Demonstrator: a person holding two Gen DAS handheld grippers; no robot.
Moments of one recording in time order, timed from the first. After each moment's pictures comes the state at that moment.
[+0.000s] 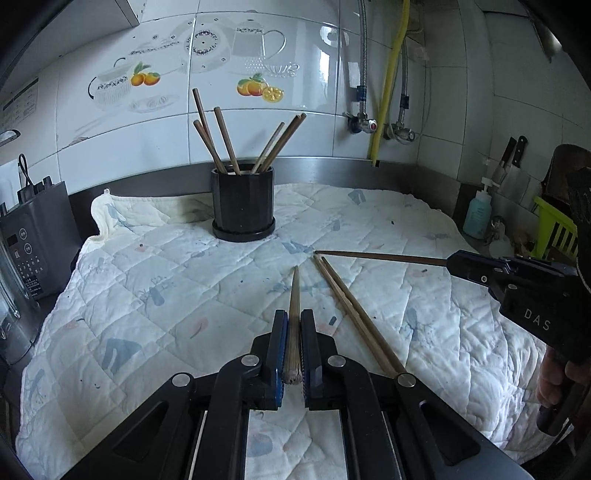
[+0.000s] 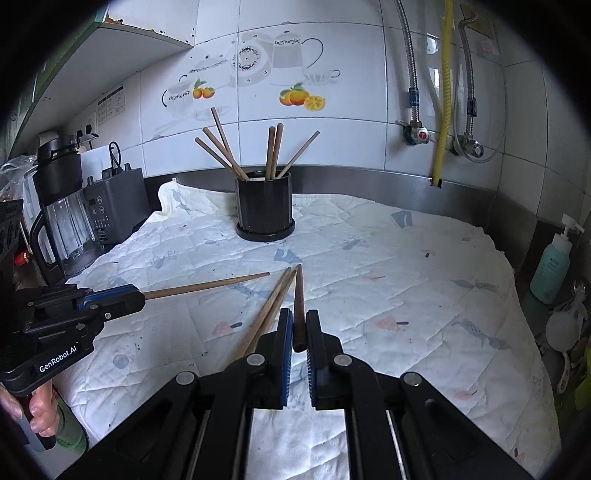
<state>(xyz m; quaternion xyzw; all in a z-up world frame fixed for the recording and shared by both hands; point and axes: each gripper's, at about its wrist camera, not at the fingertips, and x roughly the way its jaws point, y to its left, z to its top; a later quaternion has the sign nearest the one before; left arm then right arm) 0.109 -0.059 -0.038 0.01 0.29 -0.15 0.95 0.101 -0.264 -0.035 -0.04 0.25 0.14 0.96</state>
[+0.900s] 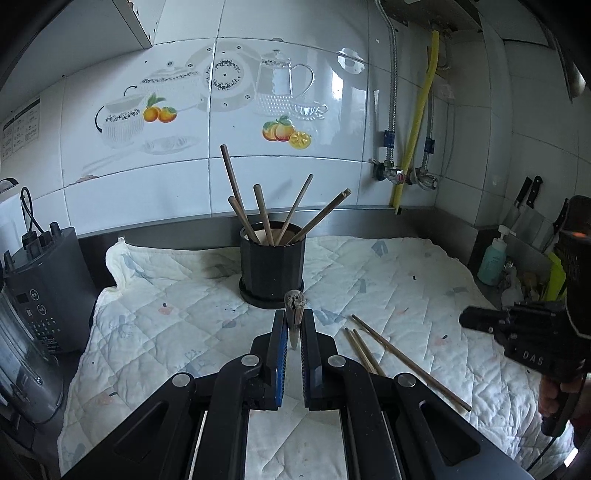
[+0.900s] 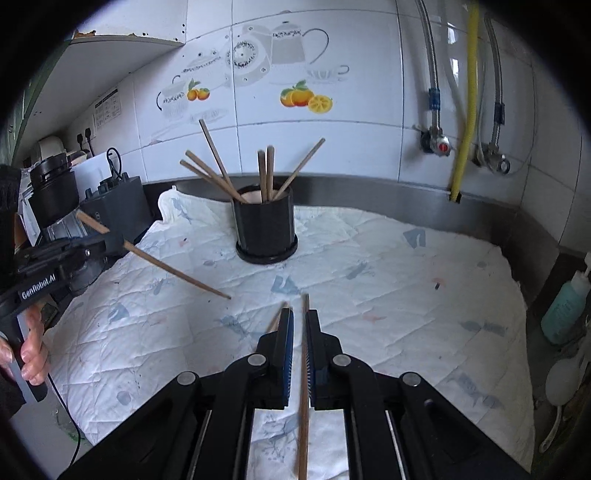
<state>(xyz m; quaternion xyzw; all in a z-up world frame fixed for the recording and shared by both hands) 0.169 -0.023 0.035 0.00 0.25 -0.14 0.96 0.152 -0.273 -0.005 -0.04 0.29 0.17 0.94</state>
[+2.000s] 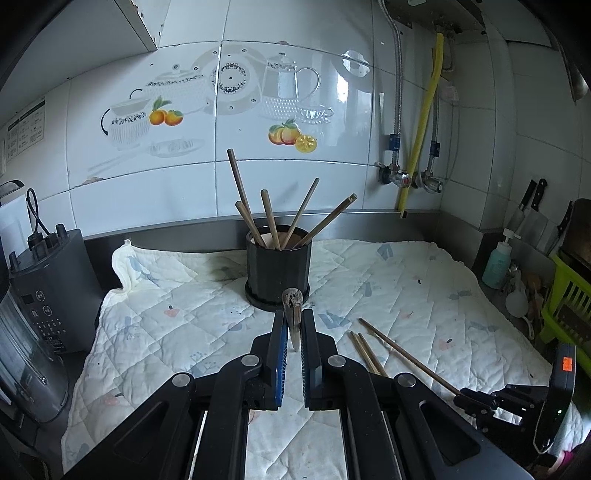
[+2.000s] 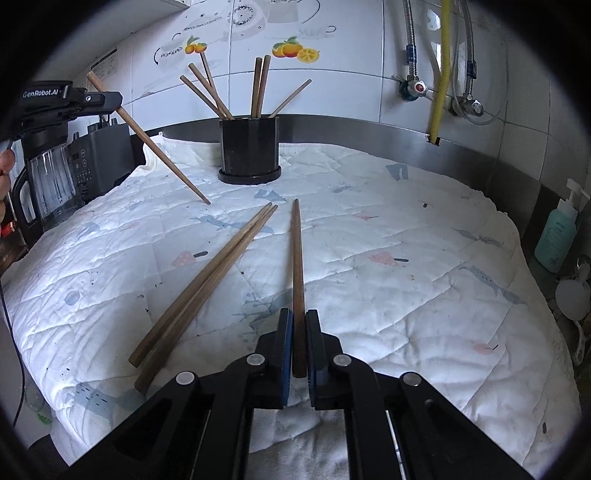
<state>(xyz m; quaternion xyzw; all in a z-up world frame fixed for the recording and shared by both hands) 0.170 -0.022 0.039 0.00 0.25 -0.13 0.96 0.107 -0.279 -0.093 -0.06 0.29 0.12 0.95</state>
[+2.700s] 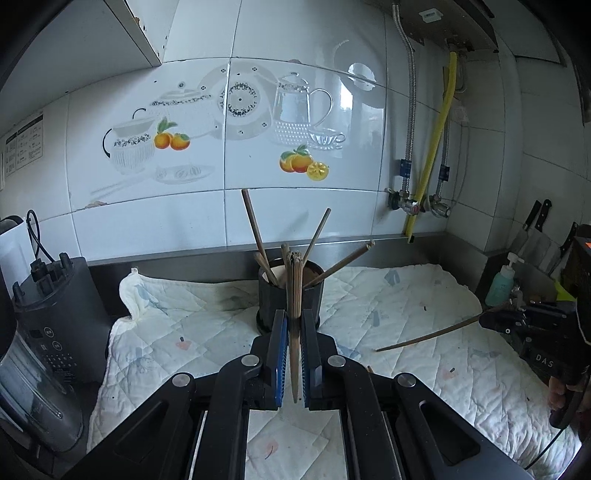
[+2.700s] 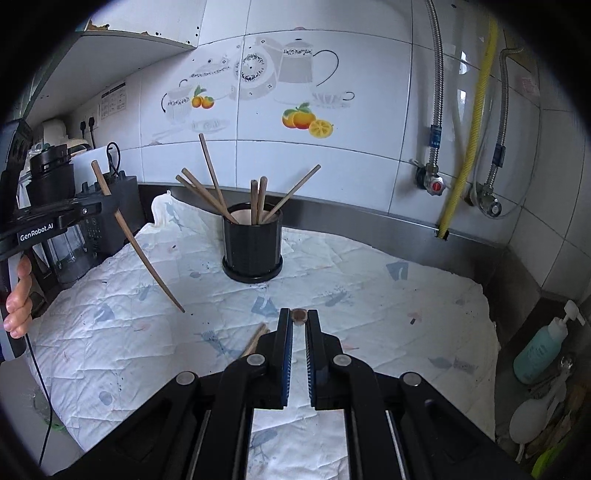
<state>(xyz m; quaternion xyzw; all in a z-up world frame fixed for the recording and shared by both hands) 0.203 -0.004 0.087 -0.01 0.24 -0.13 0.96 0.163 -0.275 0.032 -0.09 0.26 0.16 0.95</state>
